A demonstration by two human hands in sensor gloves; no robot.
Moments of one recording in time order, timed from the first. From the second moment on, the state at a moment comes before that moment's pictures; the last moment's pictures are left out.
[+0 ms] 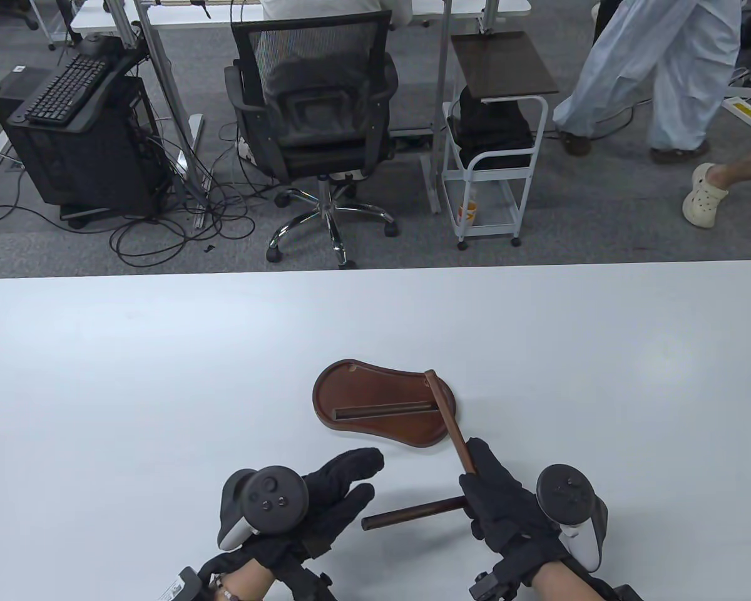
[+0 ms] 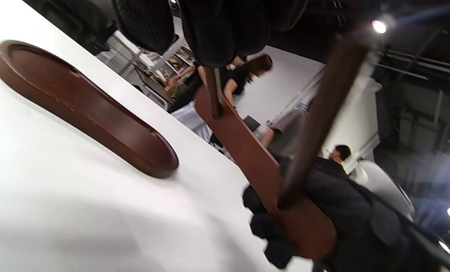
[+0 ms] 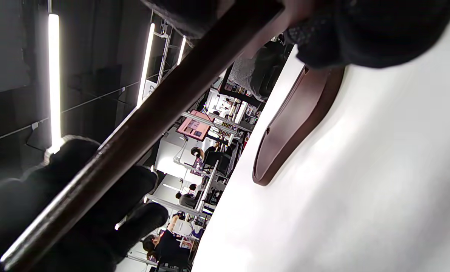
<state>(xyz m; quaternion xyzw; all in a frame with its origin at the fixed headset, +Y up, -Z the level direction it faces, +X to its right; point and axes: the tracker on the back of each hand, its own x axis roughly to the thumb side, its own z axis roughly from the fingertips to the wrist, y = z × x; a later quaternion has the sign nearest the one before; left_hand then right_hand) -0.151 -0.673 -0.269 -0.04 -0.29 0.39 0.87 0.172 -0.737 -0.255 0.02 0.07 0.82 0.57</state>
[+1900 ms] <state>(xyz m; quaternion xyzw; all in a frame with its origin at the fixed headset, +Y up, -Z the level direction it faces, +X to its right) -0.189 -0.768 -0.339 -0.16 -0.14 0.08 0.98 0.191 -0.734 -0.257 0.01 0.07 0.80 0.59</state>
